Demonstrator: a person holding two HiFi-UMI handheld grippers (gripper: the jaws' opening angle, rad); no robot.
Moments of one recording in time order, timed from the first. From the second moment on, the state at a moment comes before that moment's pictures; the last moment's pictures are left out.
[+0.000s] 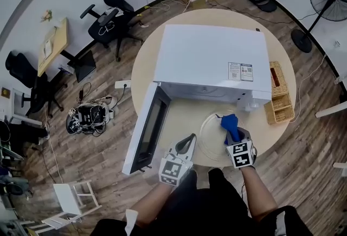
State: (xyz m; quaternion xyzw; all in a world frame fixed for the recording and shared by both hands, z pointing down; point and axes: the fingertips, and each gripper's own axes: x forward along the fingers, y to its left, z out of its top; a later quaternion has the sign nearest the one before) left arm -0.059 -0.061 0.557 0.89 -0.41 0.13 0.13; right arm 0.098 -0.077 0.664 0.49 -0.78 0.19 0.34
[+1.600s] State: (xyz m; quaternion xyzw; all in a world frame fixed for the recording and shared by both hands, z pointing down) left arm -0.066 -0.048 0.562 0.89 -0.42 0.15 0.12; right arm 0.131 -0.013 0.709 0.48 -0.75 0.21 0.41
